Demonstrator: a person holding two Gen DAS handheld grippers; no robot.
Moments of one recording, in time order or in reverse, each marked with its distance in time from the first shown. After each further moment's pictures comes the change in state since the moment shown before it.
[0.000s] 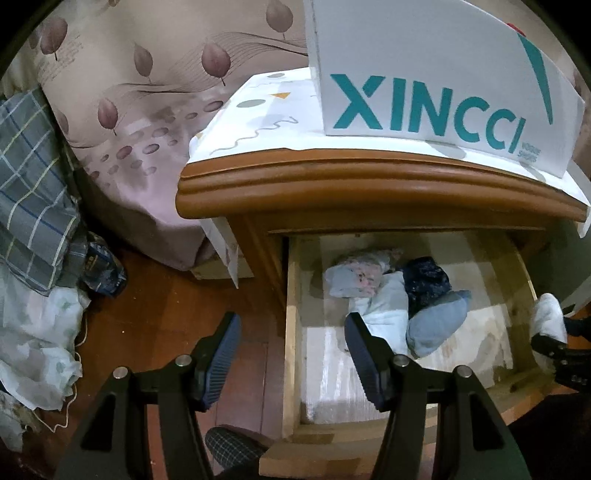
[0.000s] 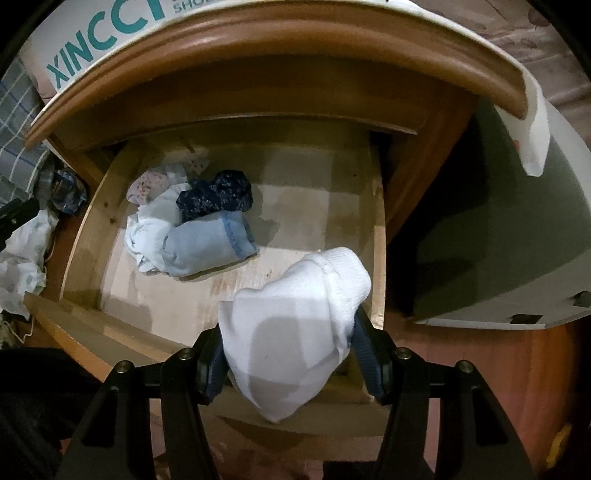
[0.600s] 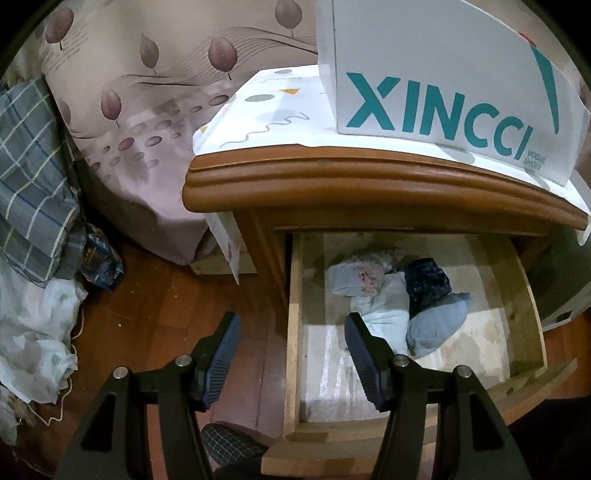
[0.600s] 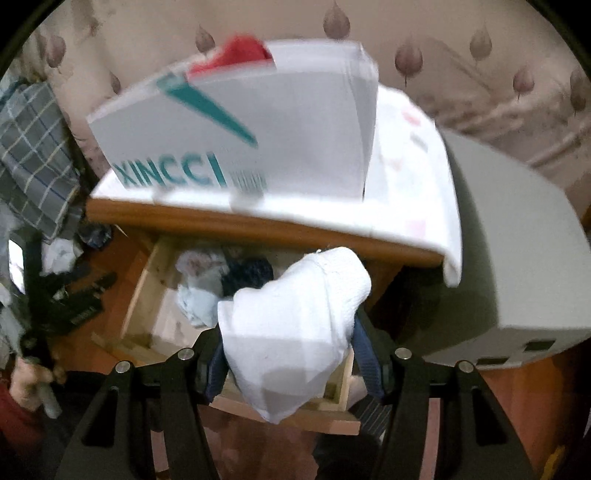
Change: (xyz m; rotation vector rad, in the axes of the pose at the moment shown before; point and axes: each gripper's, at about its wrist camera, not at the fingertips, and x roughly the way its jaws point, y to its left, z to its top) left arm 0.000 0.006 0.000 -0.027 0.010 -0.020; right arm -0.138 0.008 0.055 -0.046 -0.195 0.026
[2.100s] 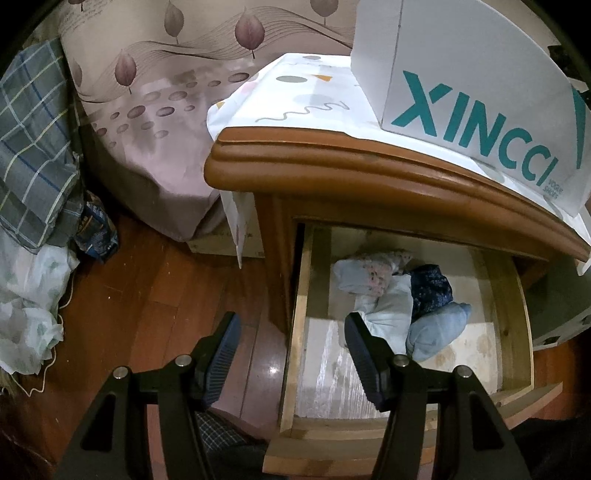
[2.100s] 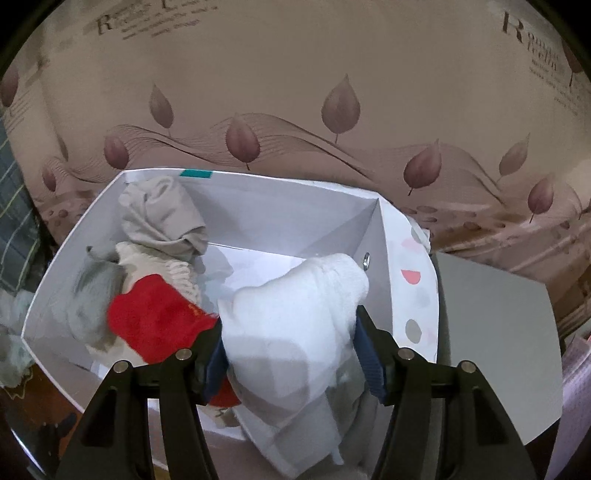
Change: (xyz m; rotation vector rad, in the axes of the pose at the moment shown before) left arm 0.008 0.020 0.002 -0.107 0.054 -0.026; right arm 0.056 0.007 0.206 -0.005 -0.044 -0.159
